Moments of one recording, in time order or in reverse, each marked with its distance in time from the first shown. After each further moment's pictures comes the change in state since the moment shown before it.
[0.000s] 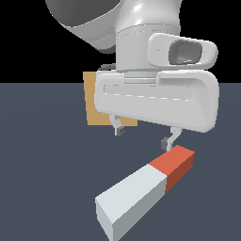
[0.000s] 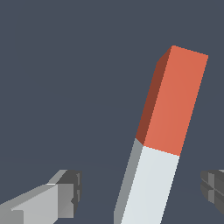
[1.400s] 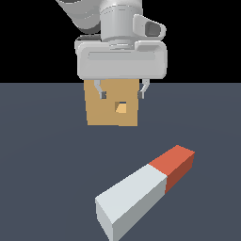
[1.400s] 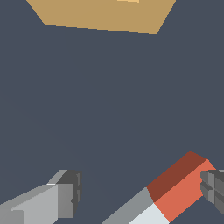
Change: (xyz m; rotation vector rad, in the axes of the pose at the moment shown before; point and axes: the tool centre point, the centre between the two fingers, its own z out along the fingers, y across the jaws) arm 0.065 -0.087 -0.065 0.000 0.012 -0.614
